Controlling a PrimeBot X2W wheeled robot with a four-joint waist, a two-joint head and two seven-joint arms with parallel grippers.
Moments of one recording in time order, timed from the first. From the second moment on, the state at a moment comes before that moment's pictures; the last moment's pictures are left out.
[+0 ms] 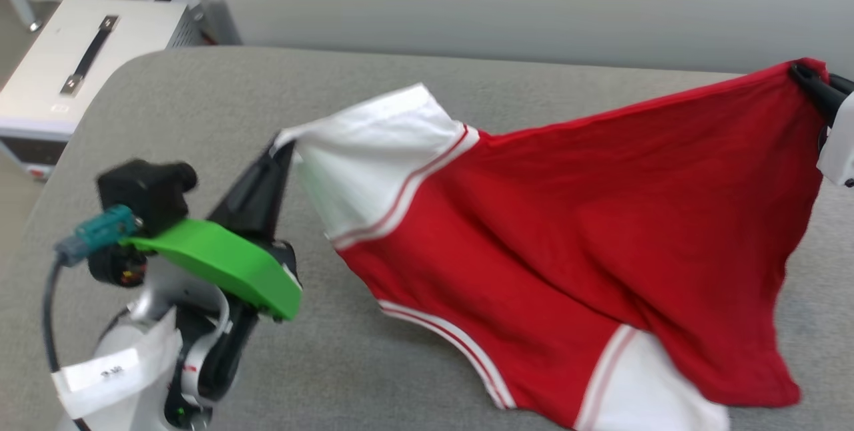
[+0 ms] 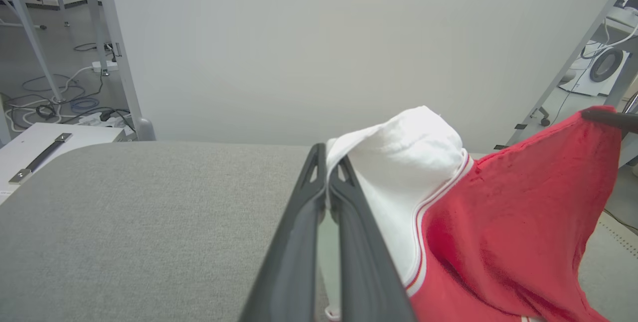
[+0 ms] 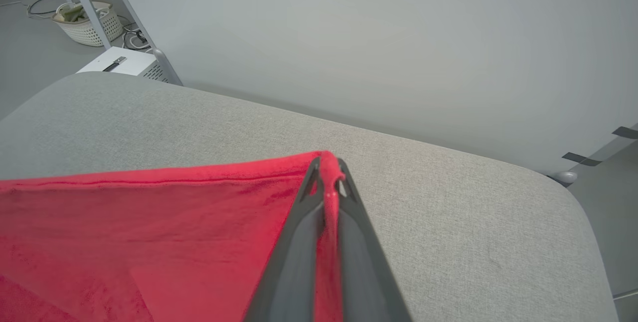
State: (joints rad) left arm -0.21 0.34 -0.23 -0.33 -0.58 0.09 0.27; right arm -0.63 -0.58 0.18 0.19 0.65 0.13 0.58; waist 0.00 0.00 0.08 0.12
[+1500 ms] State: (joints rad) left arm -0.96 0.54 -0.15 -0.22 -0.43 -0.05 0.19; right arm -0.87 -0.55 0.00 -0.10 0.57 0.13 0.54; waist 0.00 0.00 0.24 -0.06
